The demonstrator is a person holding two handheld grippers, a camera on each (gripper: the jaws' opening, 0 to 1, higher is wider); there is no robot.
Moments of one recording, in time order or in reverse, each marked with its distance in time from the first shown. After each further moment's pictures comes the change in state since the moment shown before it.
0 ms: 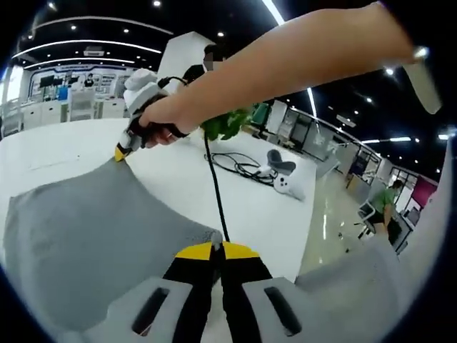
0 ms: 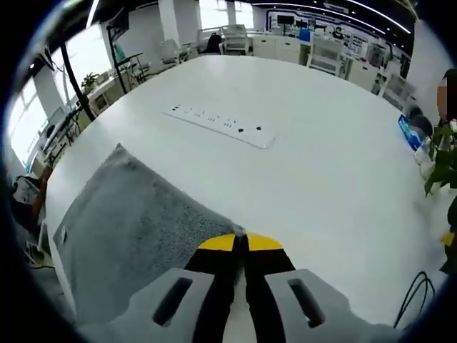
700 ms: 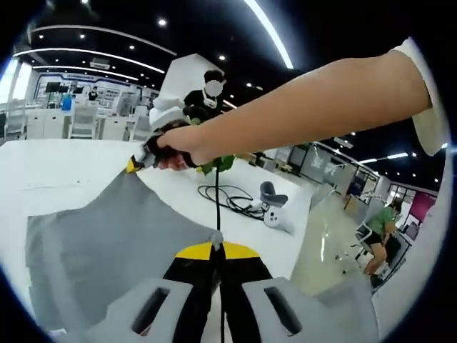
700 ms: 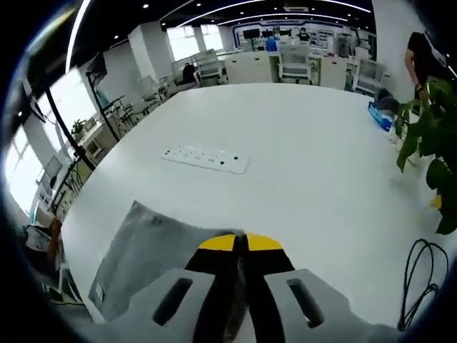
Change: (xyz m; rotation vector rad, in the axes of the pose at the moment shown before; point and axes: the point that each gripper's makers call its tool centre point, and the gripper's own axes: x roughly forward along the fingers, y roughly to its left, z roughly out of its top) left arm -0.029 -0.013 0.056 -0.020 -0.138 0.017; right arm -0.063 -0.006 0.024 0.217 -0.132 -0.007
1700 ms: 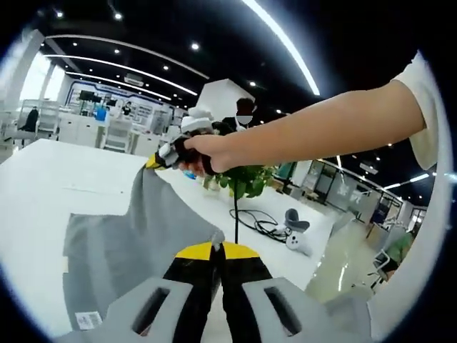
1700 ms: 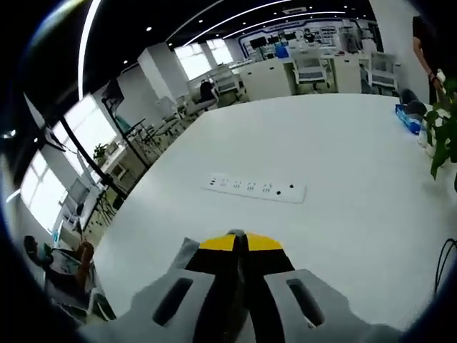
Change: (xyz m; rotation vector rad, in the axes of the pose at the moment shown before) left arm -0.071 0.042 0.019 -0.087 -0.150 0.177; right arm 0.018 0.092 0.063 0.064 -0.061 0.168
